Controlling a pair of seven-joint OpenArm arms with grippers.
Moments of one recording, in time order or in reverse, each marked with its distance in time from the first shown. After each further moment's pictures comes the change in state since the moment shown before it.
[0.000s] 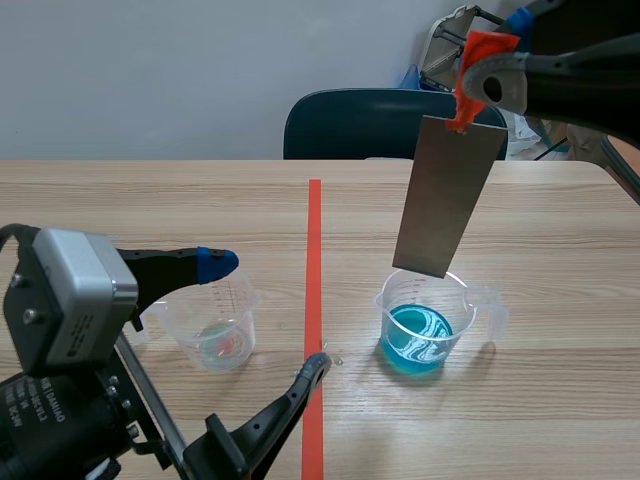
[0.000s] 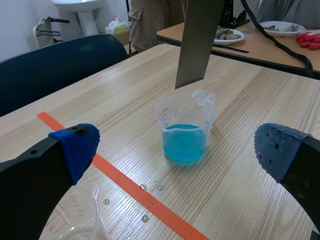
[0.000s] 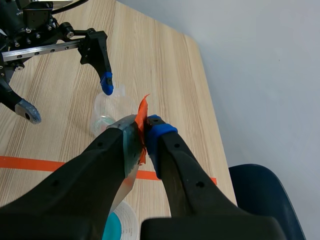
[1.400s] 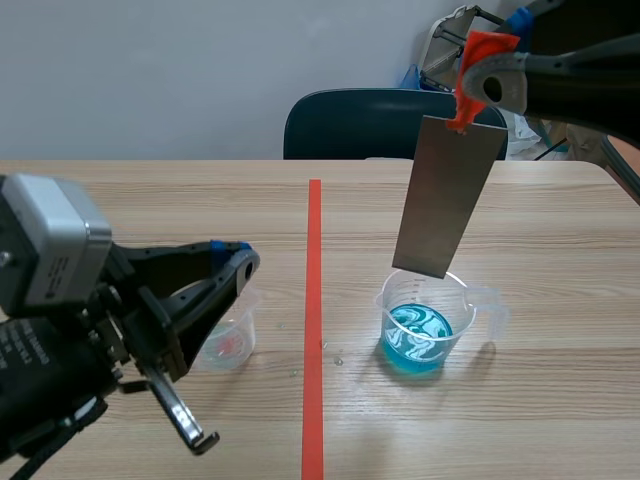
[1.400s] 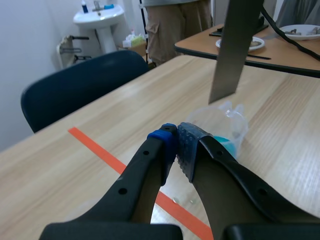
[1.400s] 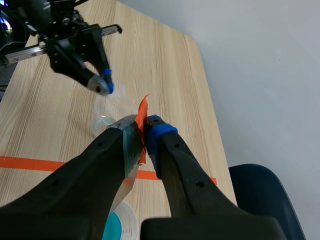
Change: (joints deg) left arm -5.1 0.0 -3.3 0.0 0.2 -0.2 -0.8; right arm 0.0 0.0 0.0 0.0 0.0 0.0 0.0
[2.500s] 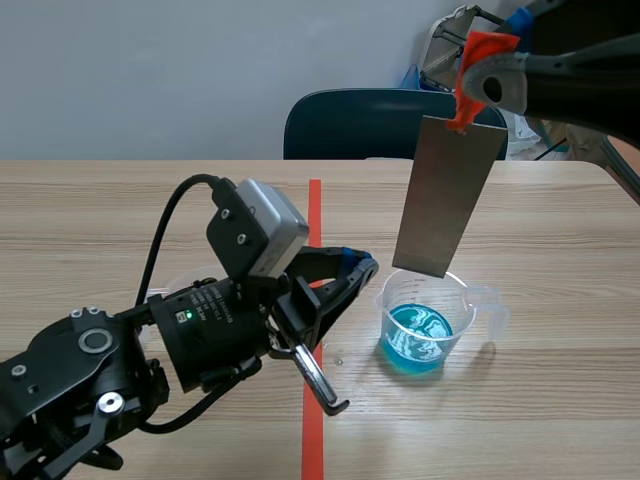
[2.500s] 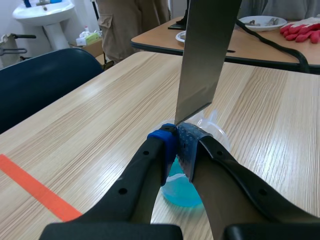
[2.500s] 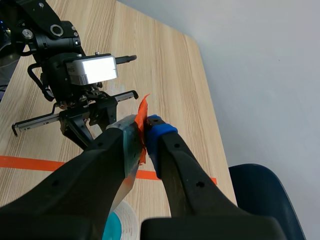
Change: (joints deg) left arm -21.9 7.3 20.0 -18.6 0.0 0.3 4.0; right arm 0.0 0.0 0.0 0.0 0.0 0.0 0.0
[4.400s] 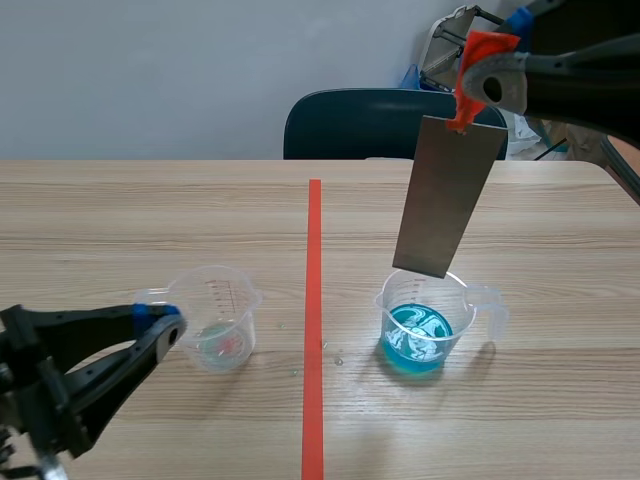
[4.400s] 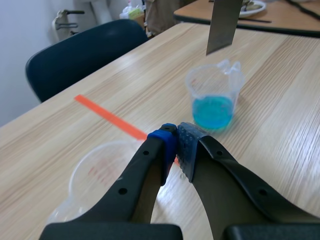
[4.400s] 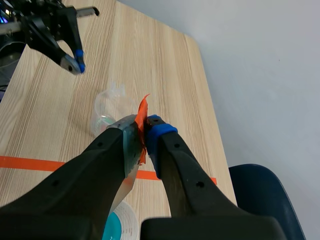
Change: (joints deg) left arm 37.5 -15.1 -28.9 20.4 -0.2 0.2 -9.2; right arm 0.0 0.0 0.0 0.0 0.0 0.0 0.0
